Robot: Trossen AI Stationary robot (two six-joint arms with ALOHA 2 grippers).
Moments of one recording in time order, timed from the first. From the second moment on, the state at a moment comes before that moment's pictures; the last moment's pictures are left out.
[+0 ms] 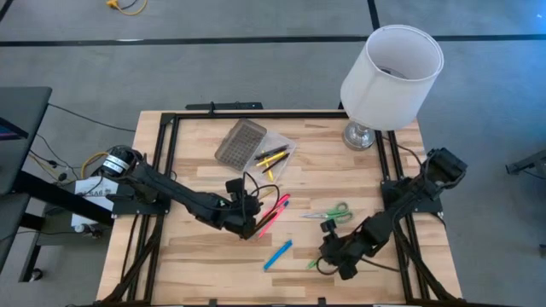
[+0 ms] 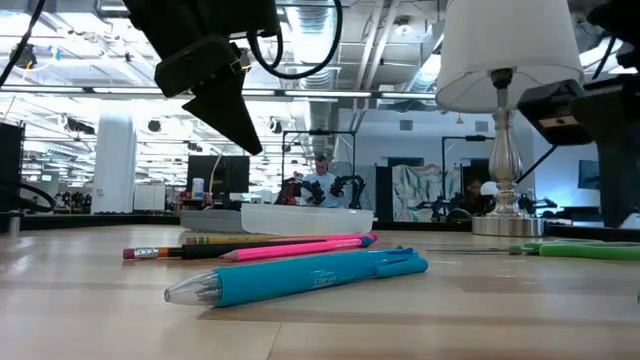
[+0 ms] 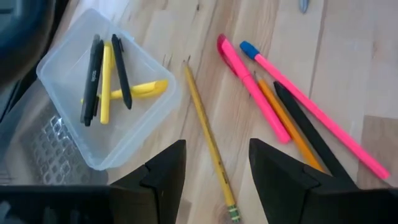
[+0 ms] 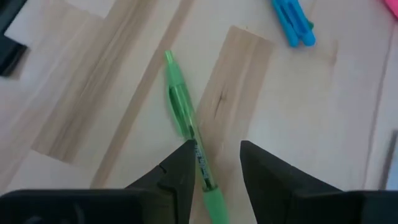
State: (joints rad) left arm -0.38 1.68 1.11 -0.57 -0.64 -0.41; right arm 0.73 1.65 0.82 -0.24 0.25 0.21
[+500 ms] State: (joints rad) left arm -0.38 1.68 1.11 -0.57 -0.67 -0.41; right arm 0.74 1.68 0.82 -0.19 0.22 0.24
